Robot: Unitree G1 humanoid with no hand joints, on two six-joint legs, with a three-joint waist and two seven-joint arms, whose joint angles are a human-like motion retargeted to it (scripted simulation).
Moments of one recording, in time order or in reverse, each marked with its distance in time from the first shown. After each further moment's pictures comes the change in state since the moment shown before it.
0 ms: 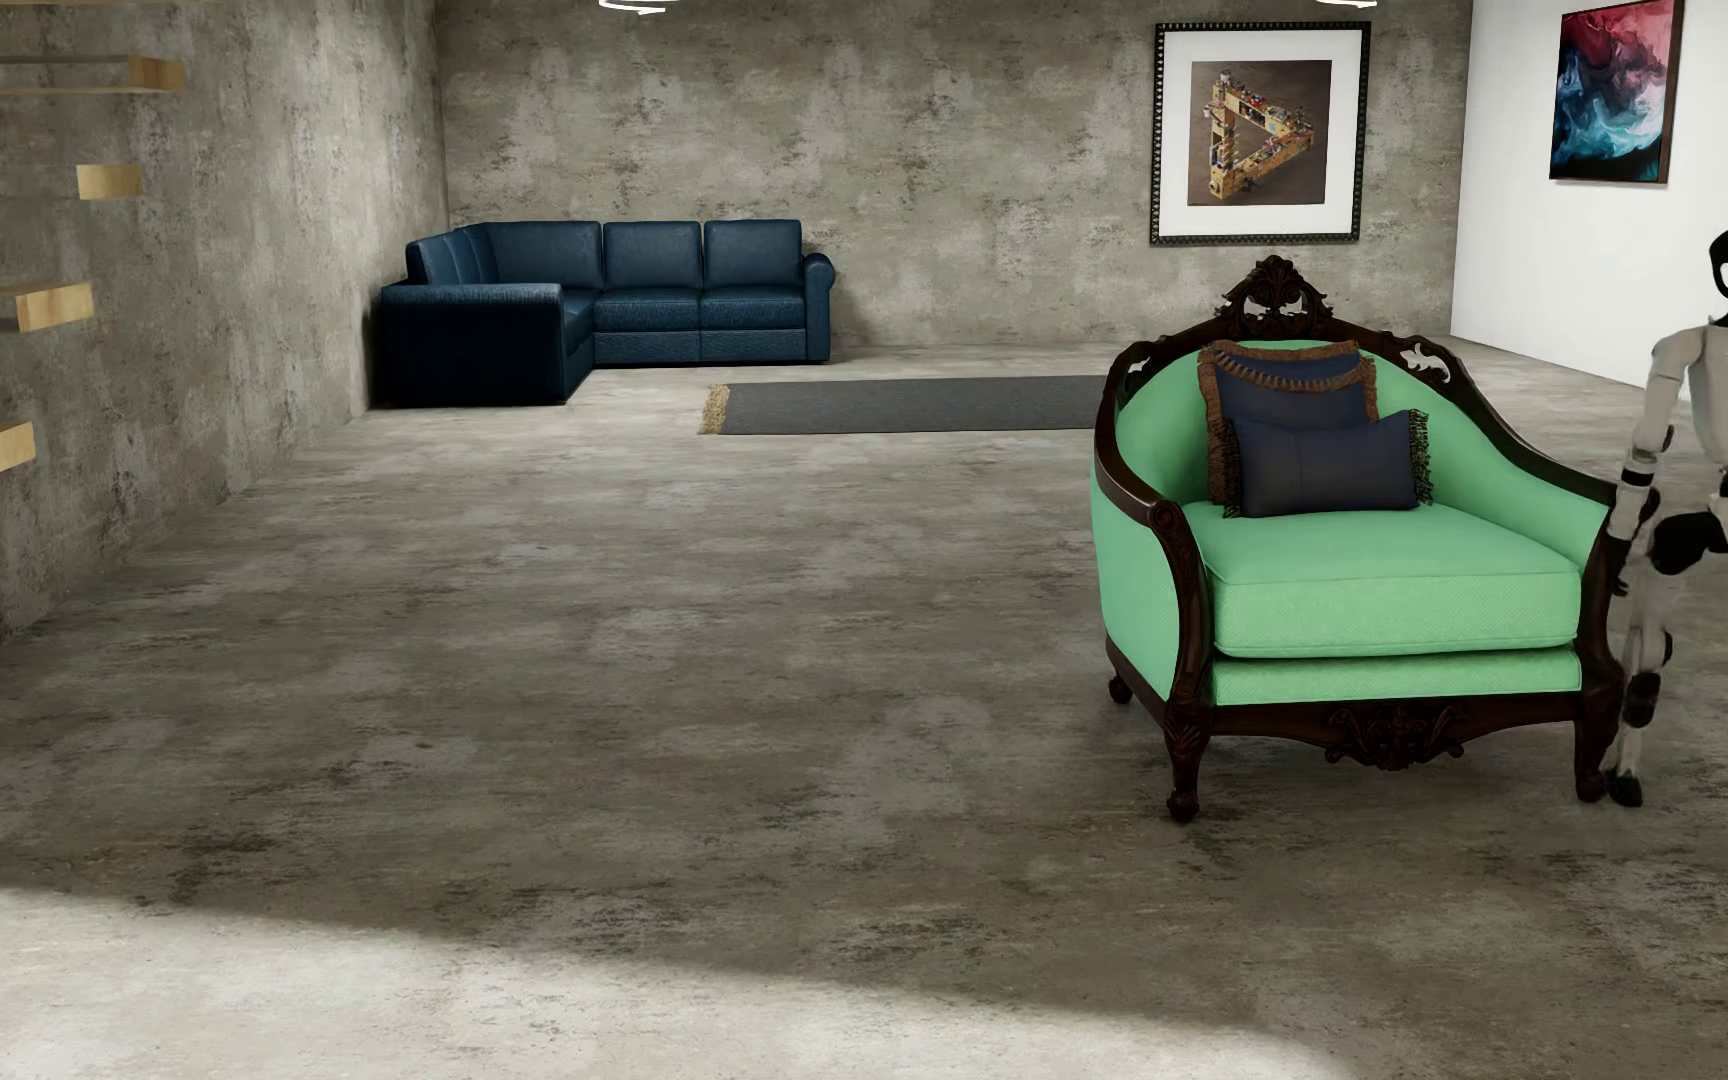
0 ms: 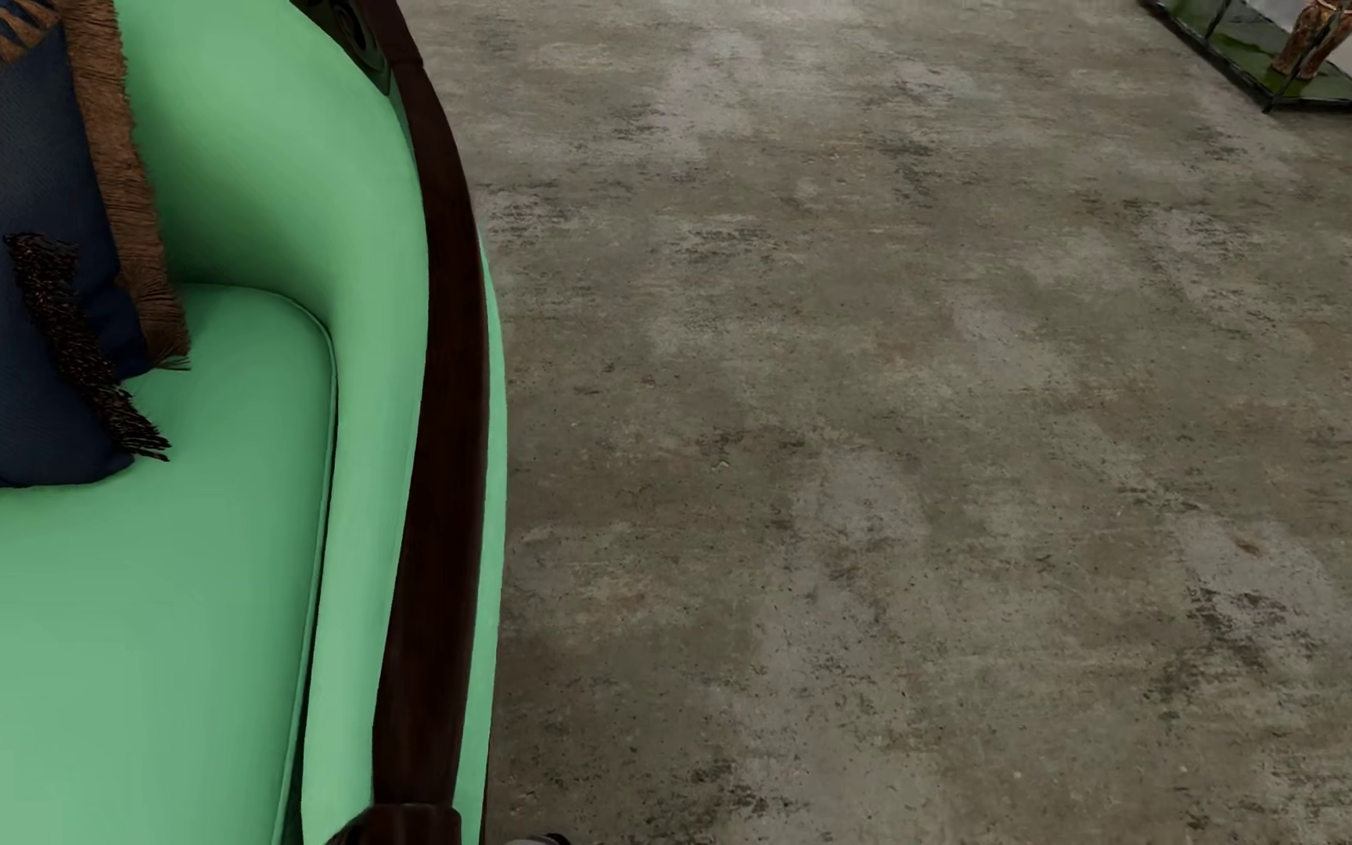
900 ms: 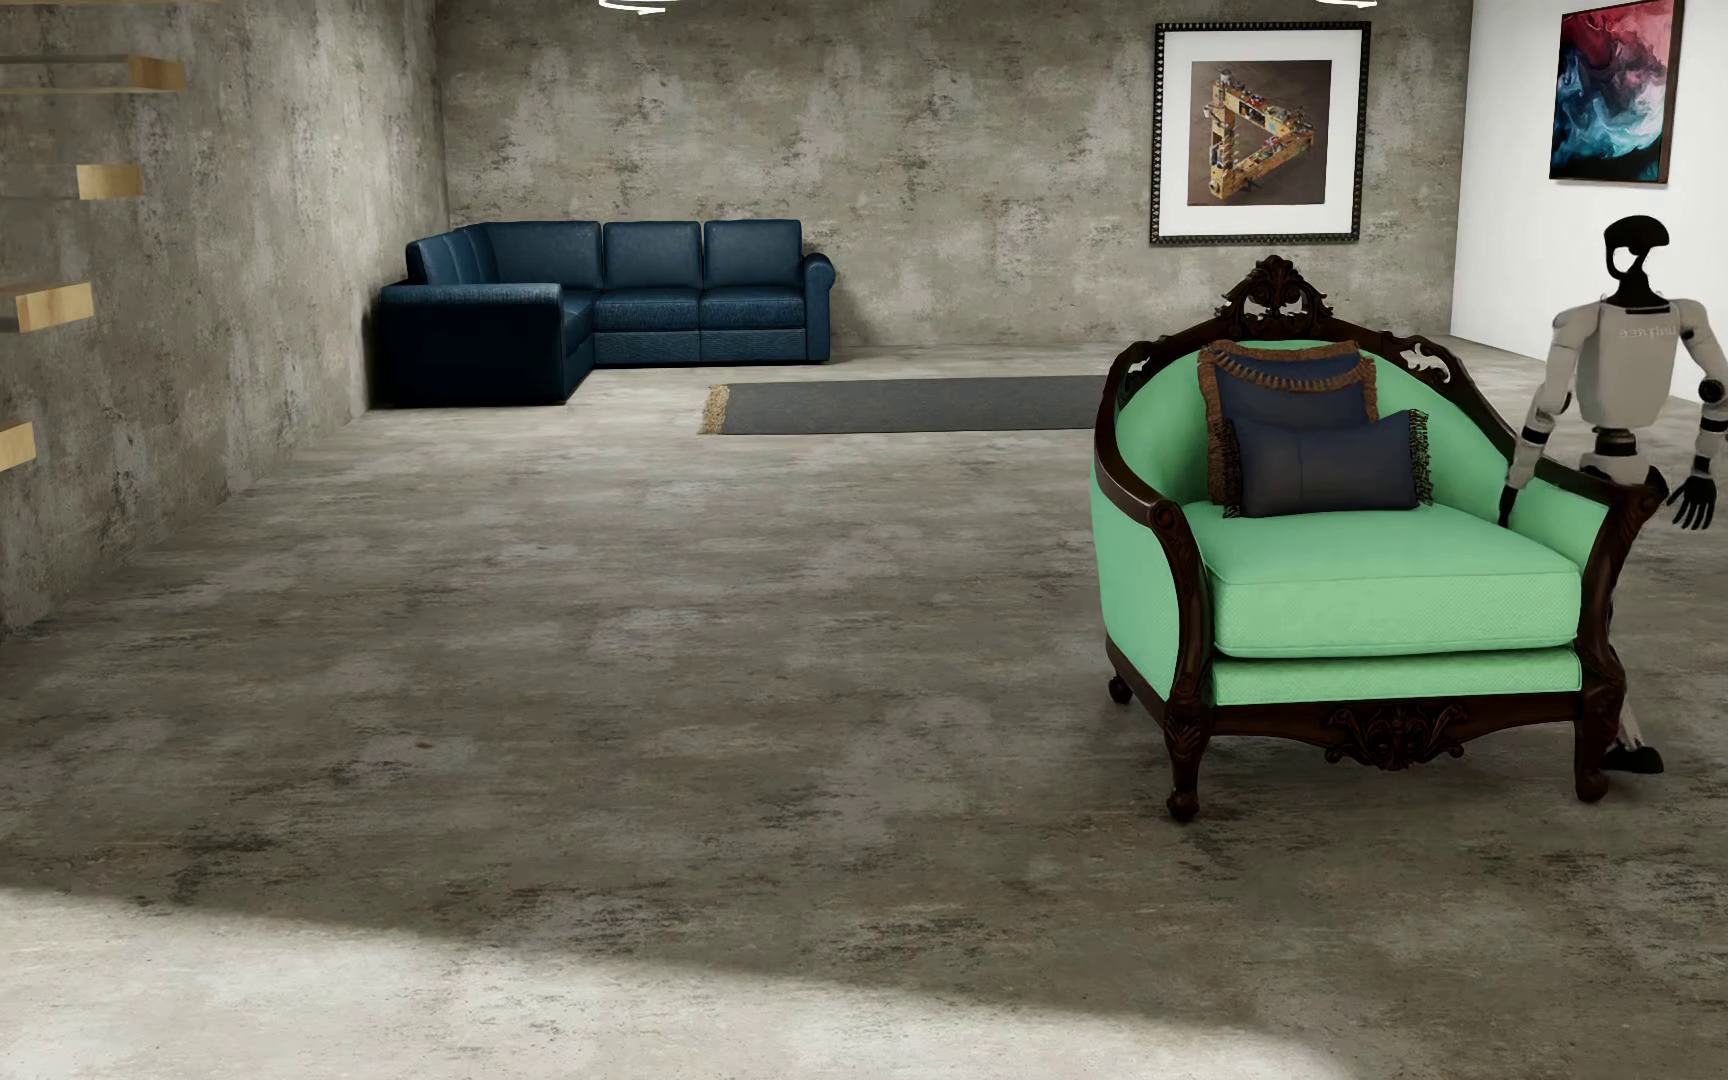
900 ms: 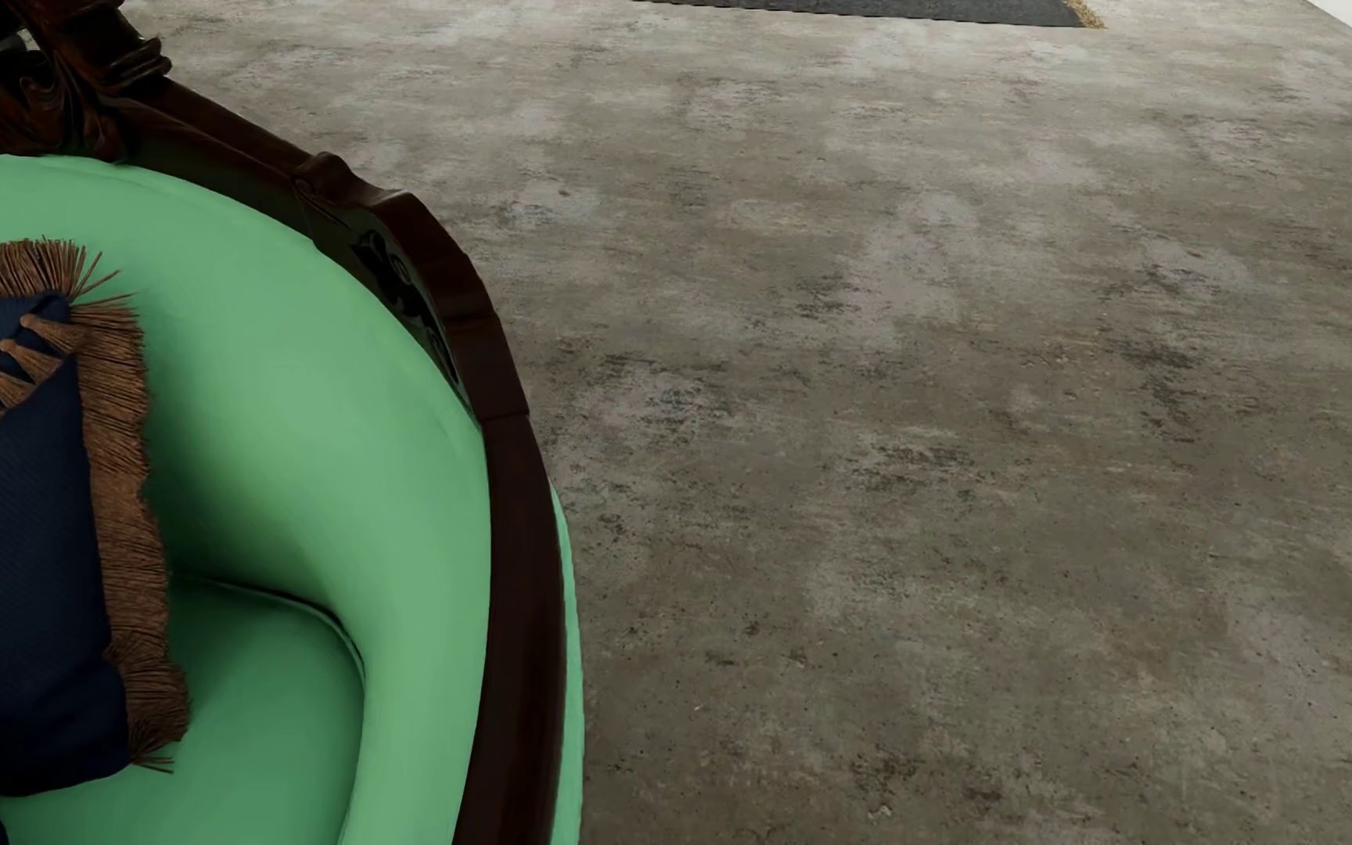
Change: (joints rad) body 0.737 -0.644 -0.386 -0.066 -0.048 0.071 0.000 0.000 -0.023 0.012 -0.036 0.019 0.203 -0.454 0.422 0.015 0.092 0.000 0.000 -0.066 0.078 -0.020 0.027 0.000 0.000 0.000 0.000 0.000 0.000
